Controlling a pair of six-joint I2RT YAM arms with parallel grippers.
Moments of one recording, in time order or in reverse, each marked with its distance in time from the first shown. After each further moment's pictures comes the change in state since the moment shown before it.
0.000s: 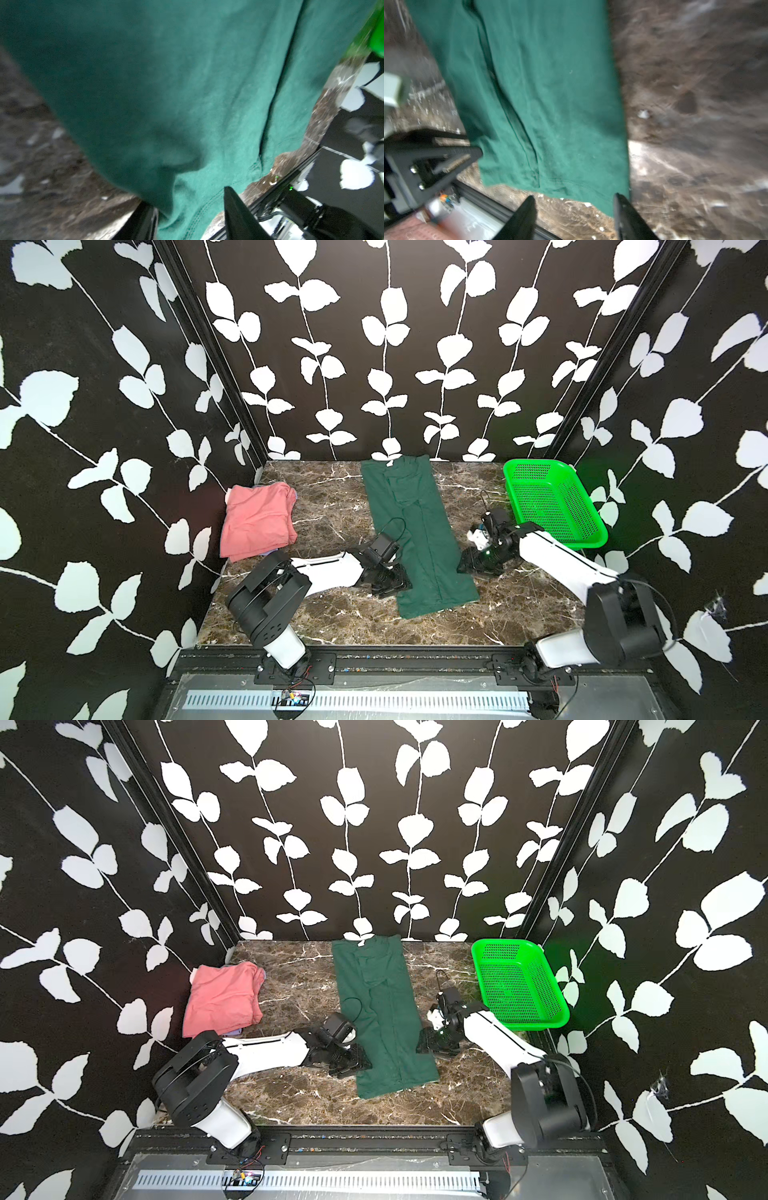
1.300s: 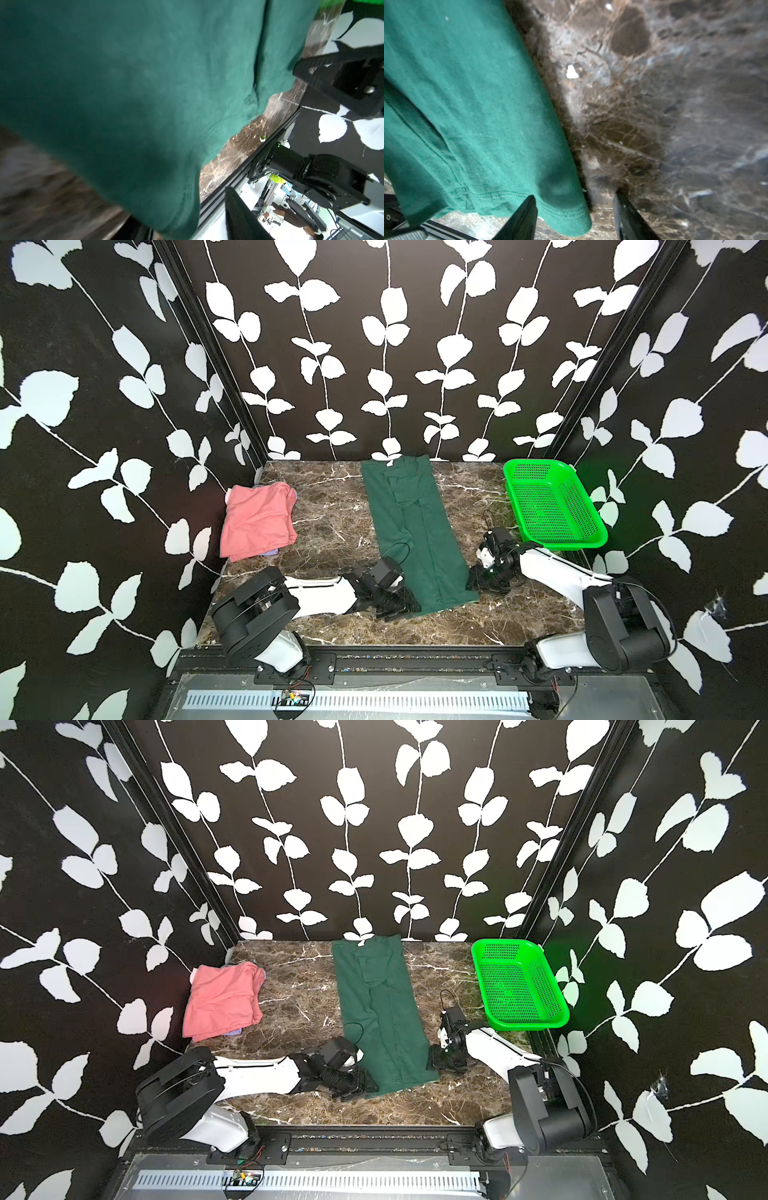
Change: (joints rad) left arm -0.169 -0.108 -0.211 0.260 0.067 -0.168; right arm -0.014 0.010 -0.209 0.131 0.068 0.042
